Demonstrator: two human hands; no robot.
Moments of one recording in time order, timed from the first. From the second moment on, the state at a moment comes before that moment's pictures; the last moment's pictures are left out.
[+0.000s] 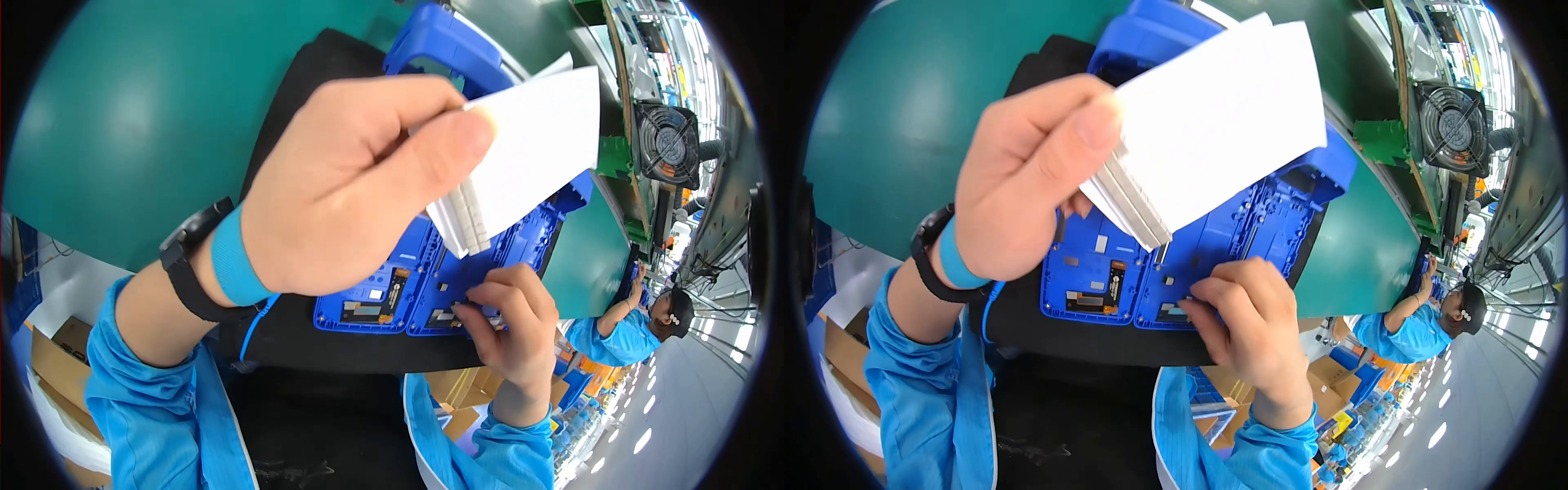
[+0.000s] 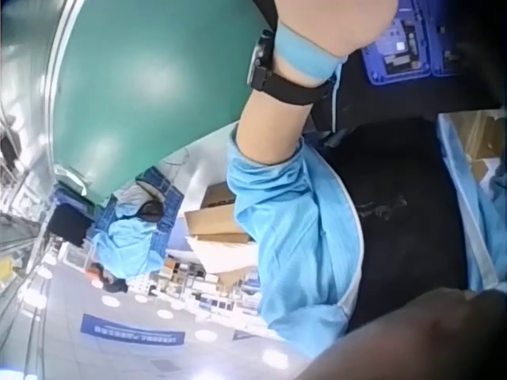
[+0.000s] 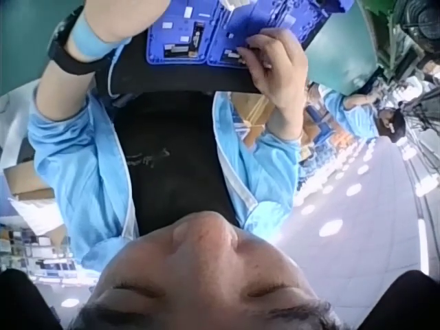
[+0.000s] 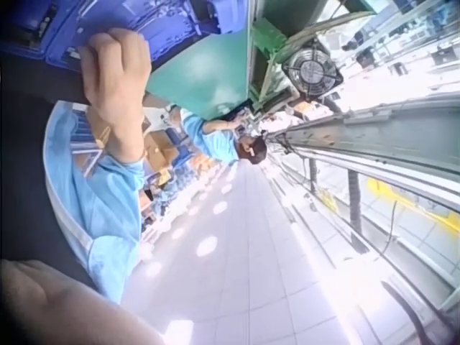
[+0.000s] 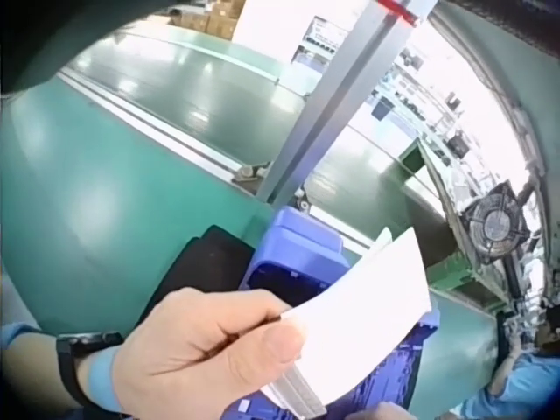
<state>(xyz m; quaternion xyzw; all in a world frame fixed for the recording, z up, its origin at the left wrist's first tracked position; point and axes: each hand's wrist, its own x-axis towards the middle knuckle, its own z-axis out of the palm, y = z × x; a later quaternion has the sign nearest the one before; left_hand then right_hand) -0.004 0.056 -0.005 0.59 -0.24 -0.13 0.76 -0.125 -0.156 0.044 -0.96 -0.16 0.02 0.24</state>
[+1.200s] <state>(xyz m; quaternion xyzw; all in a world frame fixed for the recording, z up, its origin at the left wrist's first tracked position) 0.005 0.040 -0.010 0.53 -0.08 -0.04 0.84 -0.073 -0.116 0.053 -0.89 -0.24 0.02 0.39</state>
